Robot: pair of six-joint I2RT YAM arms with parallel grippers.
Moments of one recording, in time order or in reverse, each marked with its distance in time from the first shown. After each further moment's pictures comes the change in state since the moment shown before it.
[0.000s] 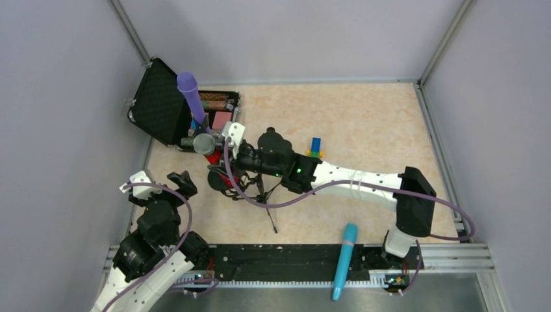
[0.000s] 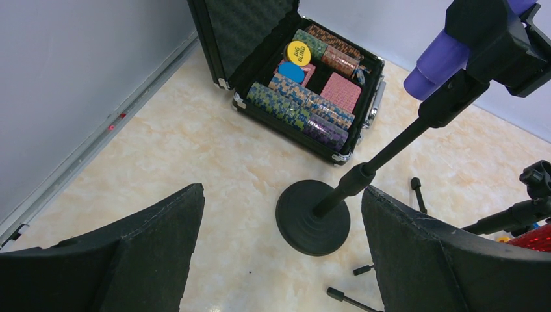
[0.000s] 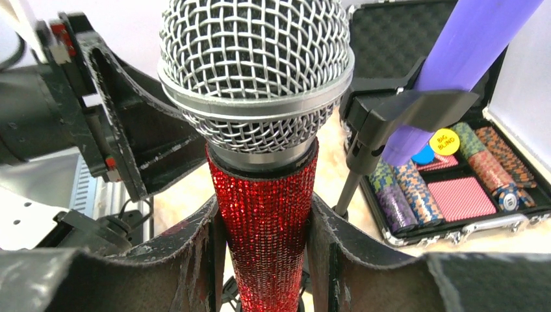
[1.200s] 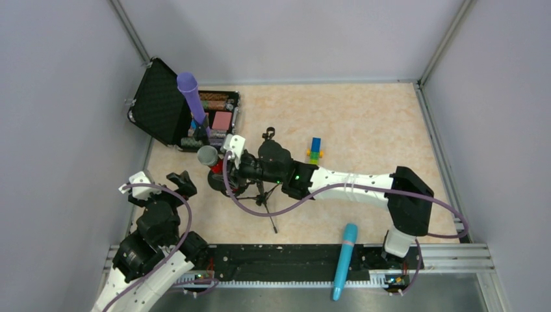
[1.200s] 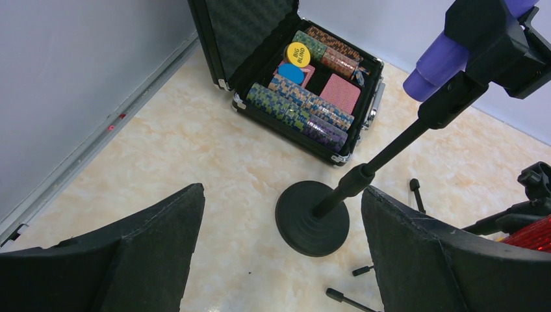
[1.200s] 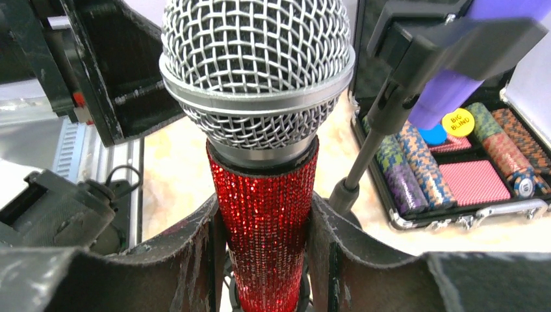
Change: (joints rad) left arm 0.000 -0.006 0.000 0.001 -0.002 0.000; right arm 0.000 0.028 -0.099 0.081 -0.018 -0.034
